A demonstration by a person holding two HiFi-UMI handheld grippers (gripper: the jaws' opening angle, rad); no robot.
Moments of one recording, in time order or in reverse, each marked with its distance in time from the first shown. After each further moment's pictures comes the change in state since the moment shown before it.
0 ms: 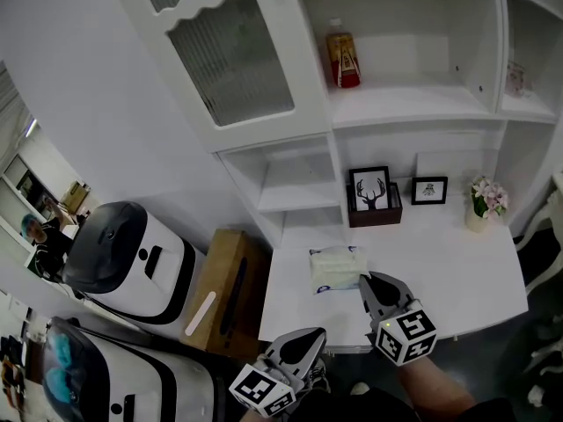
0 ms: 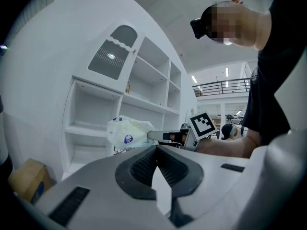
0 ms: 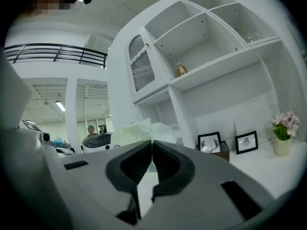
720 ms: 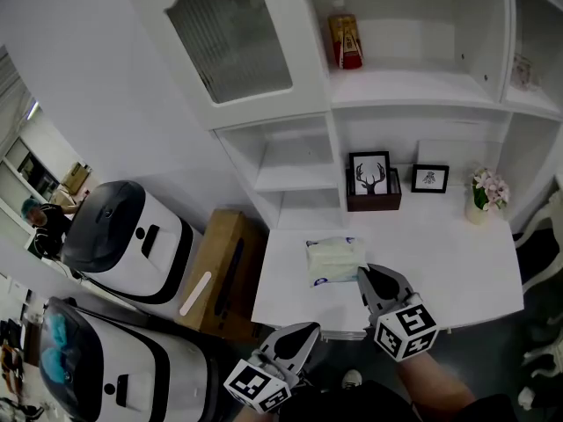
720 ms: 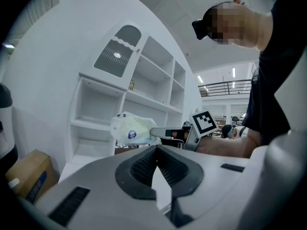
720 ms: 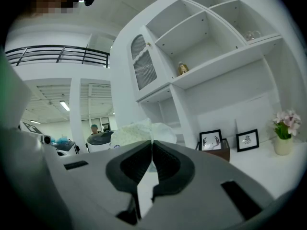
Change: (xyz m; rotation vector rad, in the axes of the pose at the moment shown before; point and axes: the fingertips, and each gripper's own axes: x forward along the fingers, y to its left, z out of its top) left arm -0.008 -0.014 -0.017 -0.042 0.012 0.064; right arm -0.015 0.001 -0.007 -0.004 0.022 0.043
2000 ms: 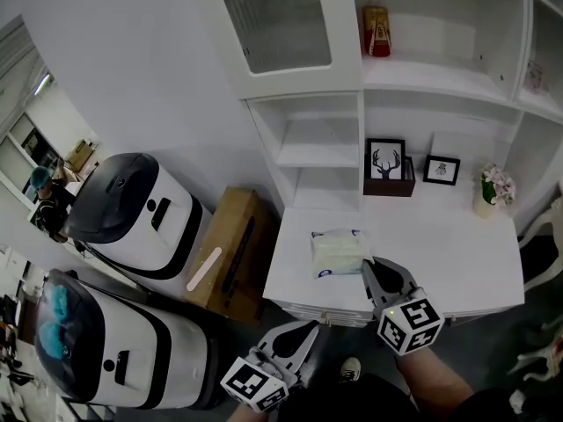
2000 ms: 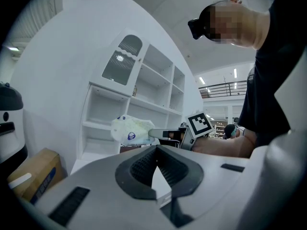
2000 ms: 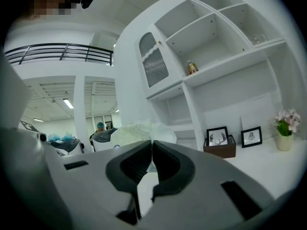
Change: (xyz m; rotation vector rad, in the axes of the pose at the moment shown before) left arm -0.072 -0.012 -0.003 -0.010 -0.026 0.031; right arm -0.012 0.057 -0.013 -0.017 0.024 0.022
